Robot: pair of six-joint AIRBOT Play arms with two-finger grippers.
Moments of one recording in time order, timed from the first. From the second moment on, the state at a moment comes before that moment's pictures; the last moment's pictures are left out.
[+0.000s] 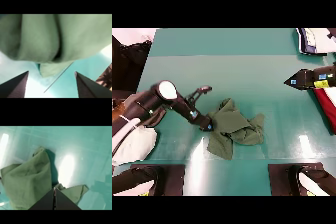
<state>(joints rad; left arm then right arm) -0.49 -1.26 0.97 0.94 -1.26 -1.31 0.03 -0.96 1.31 -1.07 1.38 1.50</state>
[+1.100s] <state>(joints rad) -0.64 -1.05 1.02 1.03 -1.12 -1.36 0.04 -0.89 0.82 -1.06 1.36 1.50</state>
